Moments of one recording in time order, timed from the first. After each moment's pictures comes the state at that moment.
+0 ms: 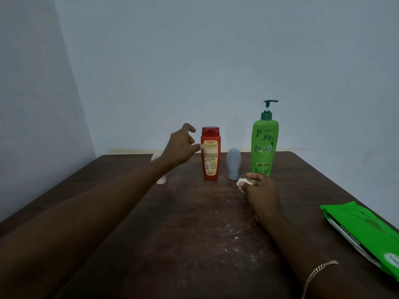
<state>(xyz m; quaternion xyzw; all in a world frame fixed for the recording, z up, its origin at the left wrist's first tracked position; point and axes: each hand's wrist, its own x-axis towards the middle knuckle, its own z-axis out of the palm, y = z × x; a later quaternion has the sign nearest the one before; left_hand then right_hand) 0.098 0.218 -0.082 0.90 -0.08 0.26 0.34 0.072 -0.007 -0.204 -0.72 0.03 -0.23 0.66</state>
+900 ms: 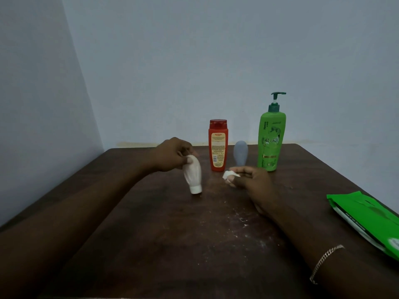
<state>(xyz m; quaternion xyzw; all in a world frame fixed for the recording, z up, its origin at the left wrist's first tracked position) 0.038 0.276 -0.082 0.94 -0.17 0.07 0.29 0.035 0.015 -0.181 -0.71 -0.12 -0.08 0.69</state>
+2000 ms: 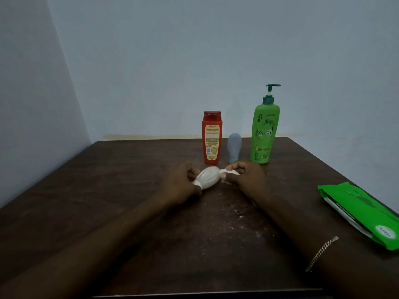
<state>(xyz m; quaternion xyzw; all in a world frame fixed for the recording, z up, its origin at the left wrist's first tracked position) -0.004 0.226 -0.158 0.92 -0.04 0.06 0.39 0.022 0.019 -0.176 -0.77 -0.09 -0.10 0.63</state>
